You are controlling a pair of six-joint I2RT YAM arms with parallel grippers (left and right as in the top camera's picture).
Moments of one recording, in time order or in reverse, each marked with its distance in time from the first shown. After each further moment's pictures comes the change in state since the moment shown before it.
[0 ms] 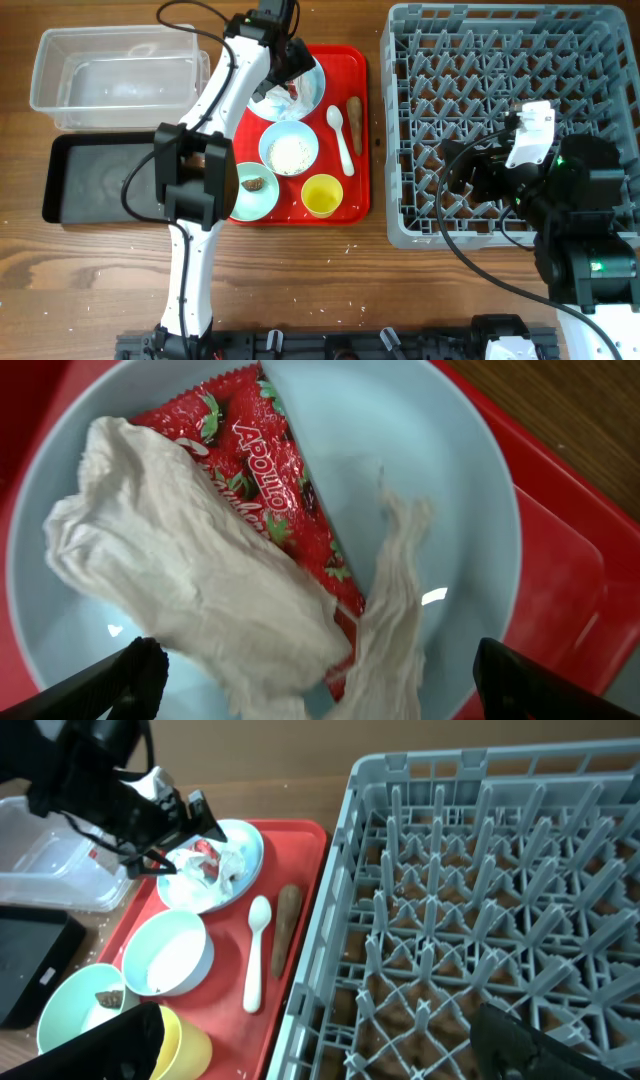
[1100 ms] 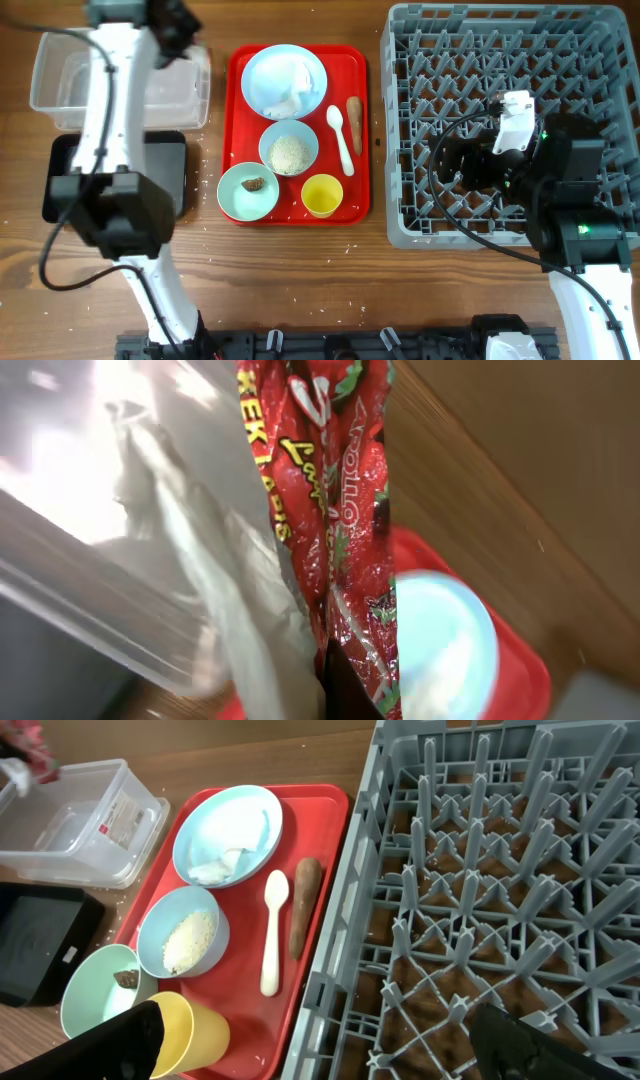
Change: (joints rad) left arm 0.313 -0.306 0.010 -0.150 -0.034 0.101; right arm -0.001 0.122 0.002 0.027 -0.075 0.008
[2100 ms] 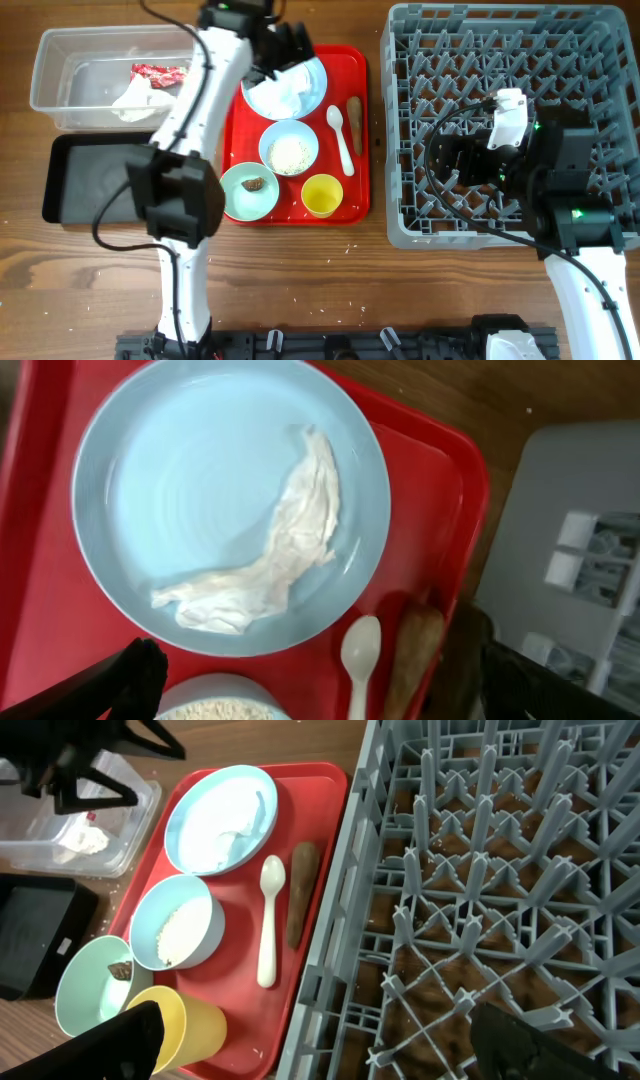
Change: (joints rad) left arm -0.301 0.132 -0.001 0.047 0.168 0.095; right arm 0.000 0.061 0.000 0.003 -0.008 0.000
